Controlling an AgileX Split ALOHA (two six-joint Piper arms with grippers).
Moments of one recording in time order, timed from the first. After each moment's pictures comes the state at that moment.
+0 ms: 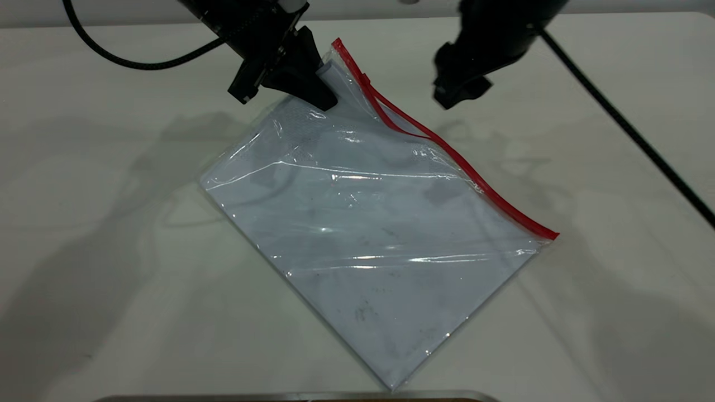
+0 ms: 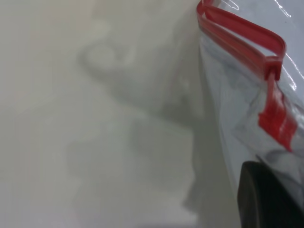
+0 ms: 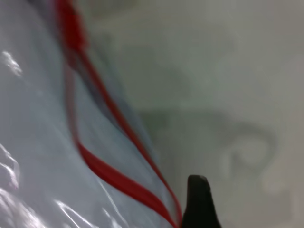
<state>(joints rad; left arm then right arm) -0.25 2.55 -1.86 -0.88 0.96 2.10 0.45 2.20 -1.30 0.26 0.20 -0.66</state>
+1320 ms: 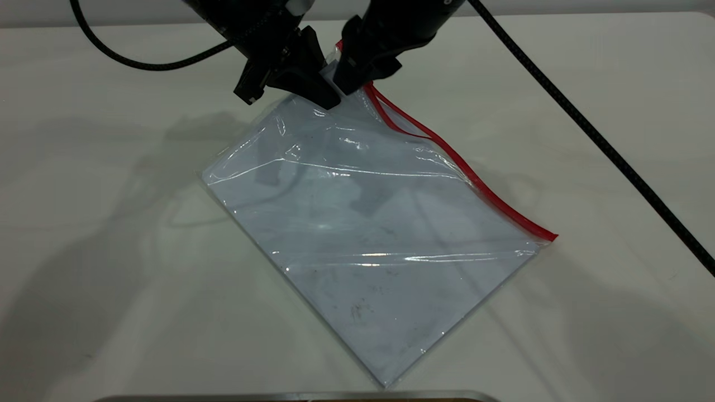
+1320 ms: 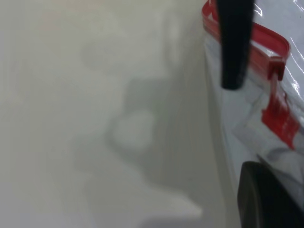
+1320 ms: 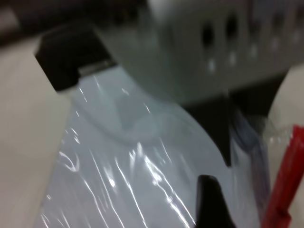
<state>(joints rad) -0.26 2.55 -1.86 -0.88 0.93 2.10 0.50 2.24 -1.46 0.86 0.40 -1.18</state>
